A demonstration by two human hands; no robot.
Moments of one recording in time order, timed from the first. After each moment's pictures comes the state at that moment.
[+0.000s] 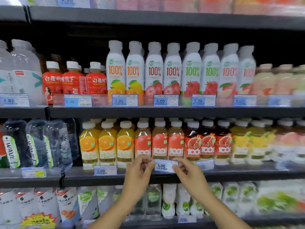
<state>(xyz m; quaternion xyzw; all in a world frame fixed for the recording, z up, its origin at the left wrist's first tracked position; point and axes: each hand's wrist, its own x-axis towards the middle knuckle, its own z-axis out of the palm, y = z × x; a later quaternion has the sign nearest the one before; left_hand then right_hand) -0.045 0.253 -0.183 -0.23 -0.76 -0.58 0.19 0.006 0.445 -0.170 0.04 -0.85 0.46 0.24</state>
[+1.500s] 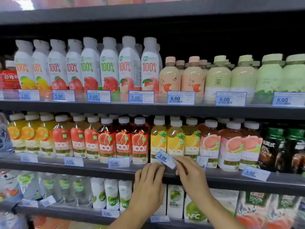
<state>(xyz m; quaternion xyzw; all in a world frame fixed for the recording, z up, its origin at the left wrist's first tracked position) 0.027 0.609 -0.238 -0.26 -0.88 -0.11 0.38 0.039 0.786 -0.184 0.19 -0.81 0.39 0.39</state>
